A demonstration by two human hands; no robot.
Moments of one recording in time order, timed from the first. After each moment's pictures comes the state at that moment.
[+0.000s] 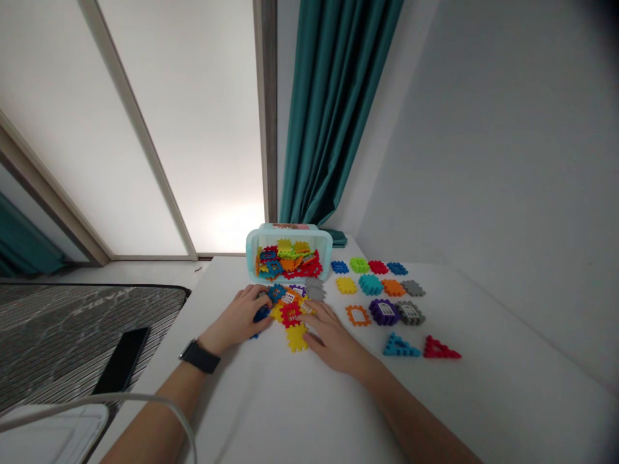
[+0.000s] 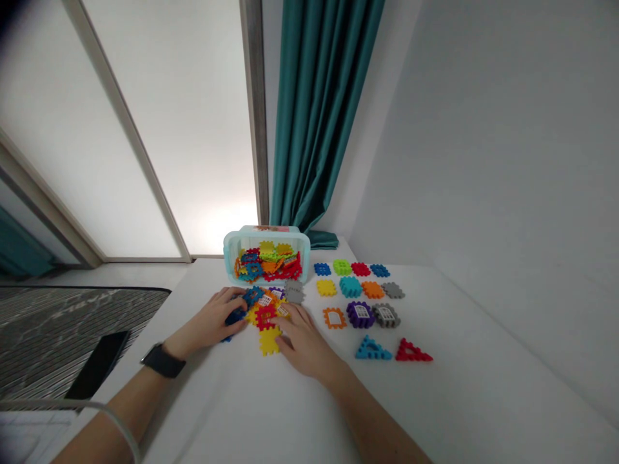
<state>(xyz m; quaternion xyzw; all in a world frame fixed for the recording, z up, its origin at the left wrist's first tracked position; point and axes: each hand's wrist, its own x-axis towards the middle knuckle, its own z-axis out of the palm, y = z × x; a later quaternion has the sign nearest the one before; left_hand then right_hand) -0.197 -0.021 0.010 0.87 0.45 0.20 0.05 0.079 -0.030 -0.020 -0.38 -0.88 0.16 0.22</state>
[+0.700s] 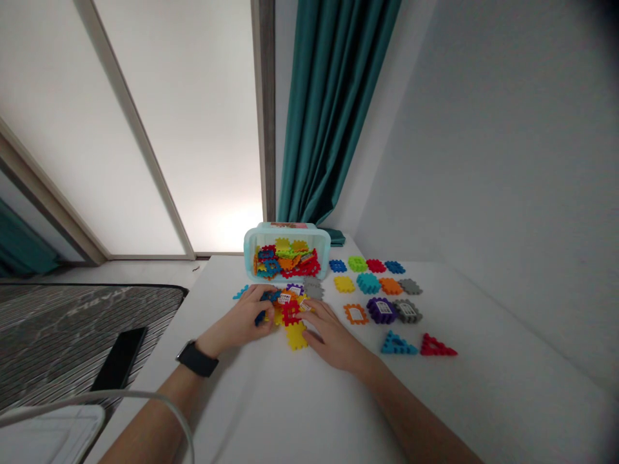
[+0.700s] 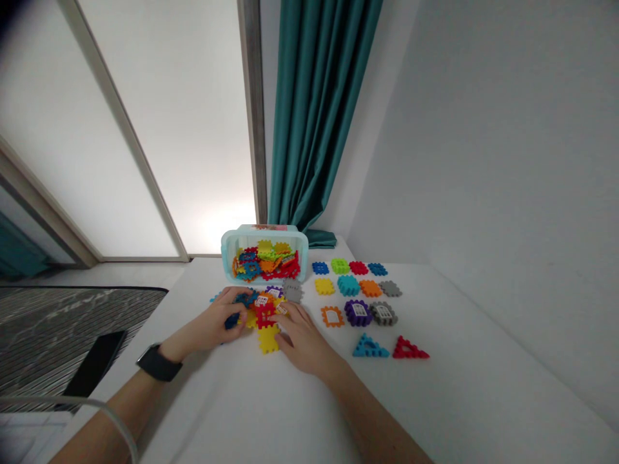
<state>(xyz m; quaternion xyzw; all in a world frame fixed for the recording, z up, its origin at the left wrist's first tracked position) -0.186 -0.025 0.014 0.87 0.40 0.25 0.10 0.082 -0.028 -0.024 -0.37 -0.88 0.15 0.25</state>
